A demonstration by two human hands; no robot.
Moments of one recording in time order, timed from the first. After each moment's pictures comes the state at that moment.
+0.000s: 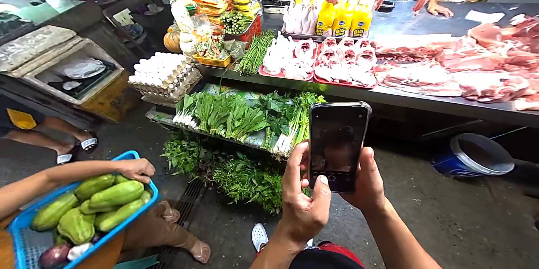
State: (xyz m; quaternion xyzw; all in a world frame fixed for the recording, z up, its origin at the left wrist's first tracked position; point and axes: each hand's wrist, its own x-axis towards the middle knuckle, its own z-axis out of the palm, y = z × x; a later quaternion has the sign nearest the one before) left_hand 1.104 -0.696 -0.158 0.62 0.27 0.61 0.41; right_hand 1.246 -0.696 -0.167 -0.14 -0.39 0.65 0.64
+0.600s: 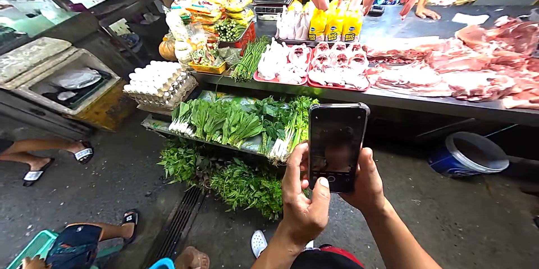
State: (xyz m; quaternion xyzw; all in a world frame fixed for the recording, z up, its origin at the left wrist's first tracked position) left_hand 1.118 -0.693 -0.155 0.63 0.25 0.60 0.41; right_hand 1.262 -0.697 -0.165 -0.13 -0.40 0.63 0.65
